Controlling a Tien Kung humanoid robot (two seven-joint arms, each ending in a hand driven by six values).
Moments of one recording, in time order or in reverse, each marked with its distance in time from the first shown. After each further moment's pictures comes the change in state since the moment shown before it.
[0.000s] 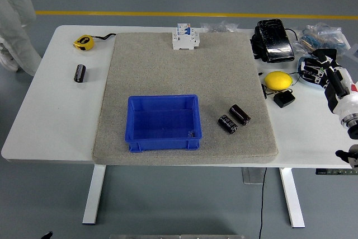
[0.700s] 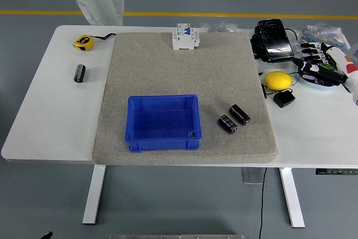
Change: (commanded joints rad) left arm 0.002 0.001 -0.006 -0.001 0.003 0.001 0.007; right arm 0.153 -0.302 -0.274 0.103 -0.550 0.008 0.021
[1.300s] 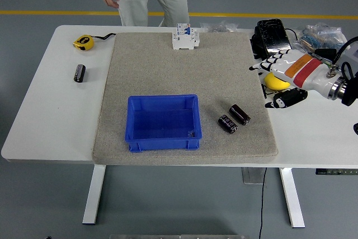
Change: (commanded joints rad) left arm 0.015 0.001 -0.024 -0.002 0.037 0.002 0.018; right arm 0.313 -0.071 -0.550 -0.008 -0.570 -0.160 0.170
